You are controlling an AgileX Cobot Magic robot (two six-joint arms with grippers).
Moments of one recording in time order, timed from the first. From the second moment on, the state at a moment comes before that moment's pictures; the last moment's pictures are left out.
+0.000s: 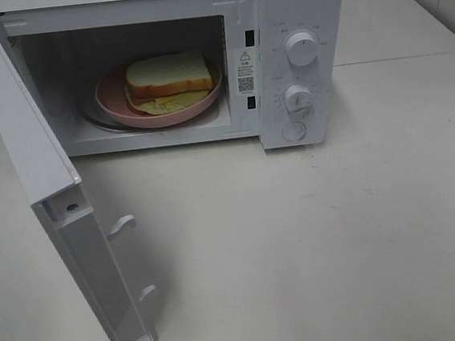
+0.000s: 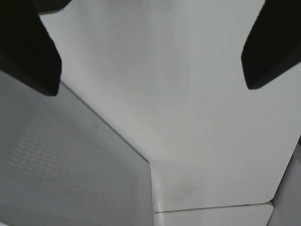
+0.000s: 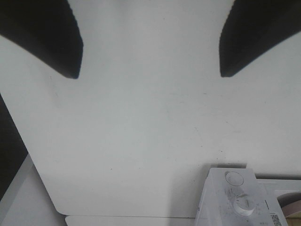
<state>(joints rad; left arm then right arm) 0.01 0.00 -0.50 -0.10 1.04 0.14 0.07 0.00 -0.50 -0.09 1.05 0.05</state>
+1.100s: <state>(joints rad) 0.01 0.00 -0.52 -0.10 1.01 0.11 0.07 0.00 -0.50 -0.09 1.05 0.05</state>
